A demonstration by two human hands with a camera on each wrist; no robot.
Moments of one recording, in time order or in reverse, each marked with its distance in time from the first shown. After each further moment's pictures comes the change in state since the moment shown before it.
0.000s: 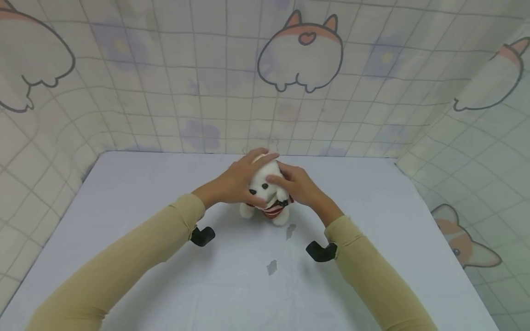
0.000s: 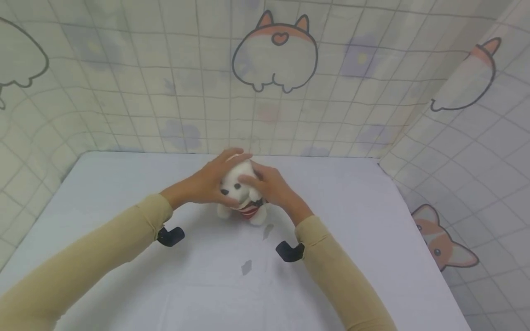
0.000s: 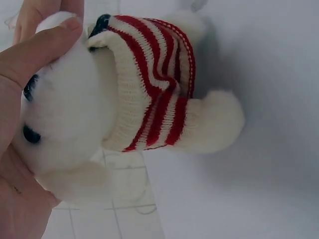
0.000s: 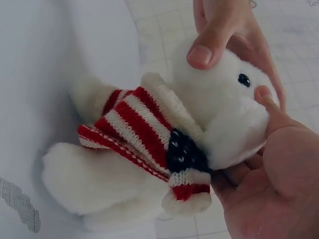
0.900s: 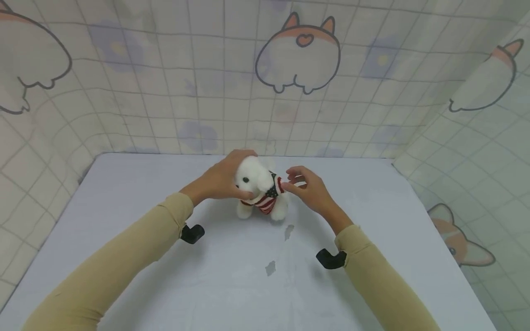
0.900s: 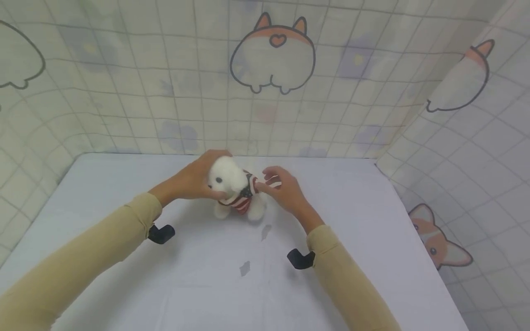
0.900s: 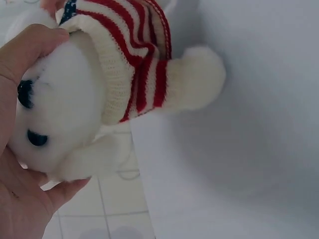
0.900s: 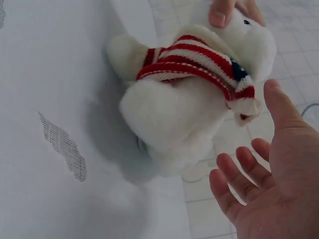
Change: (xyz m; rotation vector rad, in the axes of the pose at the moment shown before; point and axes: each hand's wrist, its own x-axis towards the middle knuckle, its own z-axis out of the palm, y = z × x) left_hand -0.008 -0.028 -0.007 -0.058 0.024 -0.159; right_hand -0.018 0.040 -0.003 0.033 0.209 0.096
